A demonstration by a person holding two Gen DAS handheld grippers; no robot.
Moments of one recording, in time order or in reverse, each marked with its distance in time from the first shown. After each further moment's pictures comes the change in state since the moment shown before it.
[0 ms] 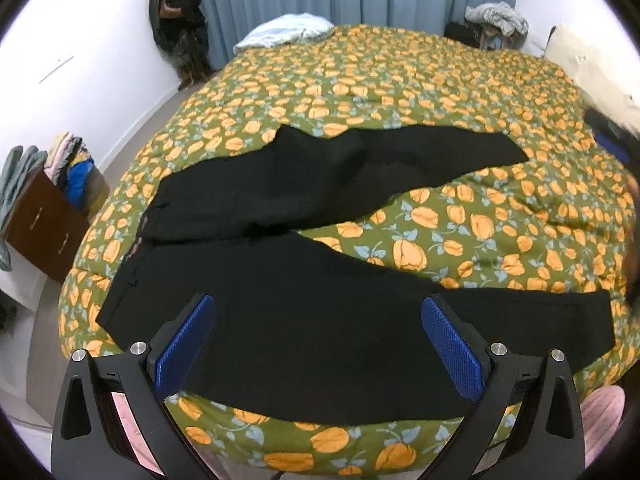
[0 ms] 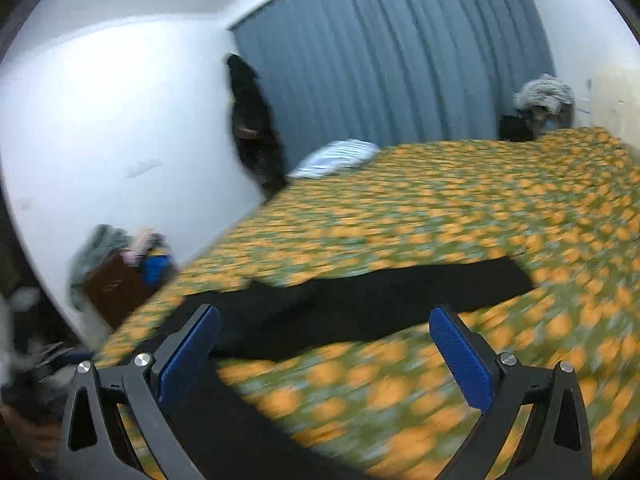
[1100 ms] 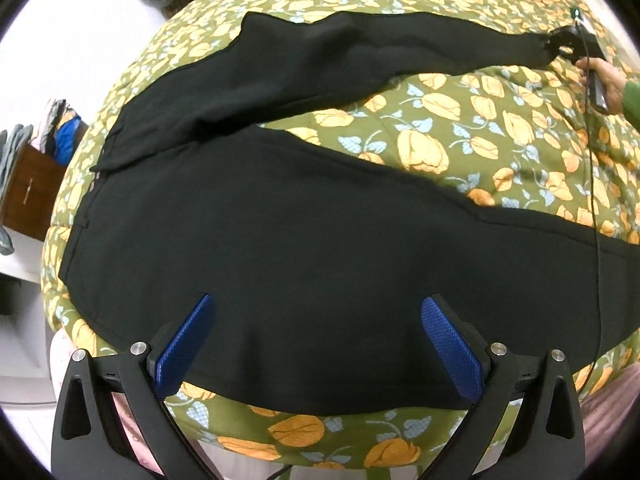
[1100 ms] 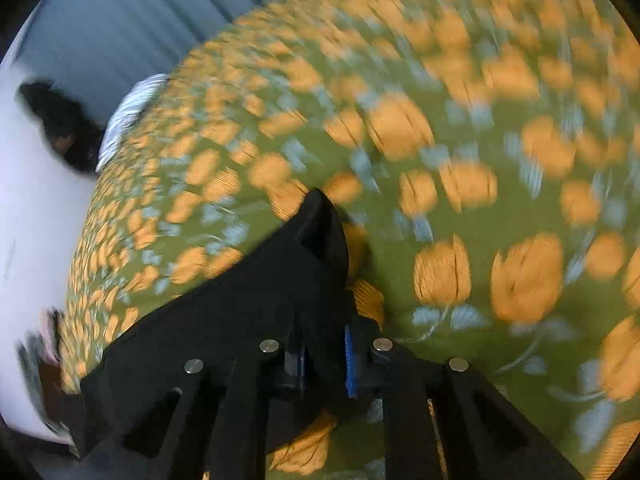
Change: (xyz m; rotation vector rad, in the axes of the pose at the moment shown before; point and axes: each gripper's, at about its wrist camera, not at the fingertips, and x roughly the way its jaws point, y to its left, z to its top) left arm 0.094 -0.046 -0.040 0.044 0.282 0.052; right arm 0.263 -0.289 0.034 0.311 0.302 -0.280
